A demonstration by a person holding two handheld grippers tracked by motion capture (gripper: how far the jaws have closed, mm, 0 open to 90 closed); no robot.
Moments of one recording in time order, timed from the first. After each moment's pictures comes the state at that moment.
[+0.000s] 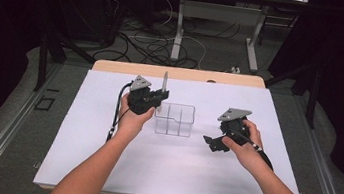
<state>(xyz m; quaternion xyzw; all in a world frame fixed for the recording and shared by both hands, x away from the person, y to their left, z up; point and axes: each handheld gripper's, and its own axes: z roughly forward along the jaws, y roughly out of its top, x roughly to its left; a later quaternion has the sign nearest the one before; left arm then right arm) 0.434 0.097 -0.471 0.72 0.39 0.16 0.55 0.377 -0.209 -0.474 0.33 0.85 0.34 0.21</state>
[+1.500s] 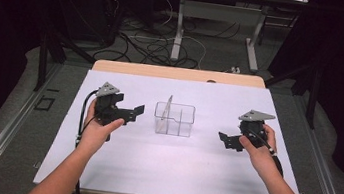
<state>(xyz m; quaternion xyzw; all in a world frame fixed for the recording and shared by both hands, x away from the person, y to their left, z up) 0.390 0.185 -0.465 0.73 0.44 0.18 0.49 0.377 -0.259 -0.483 0.42 0.79 0.38 0.22</state>
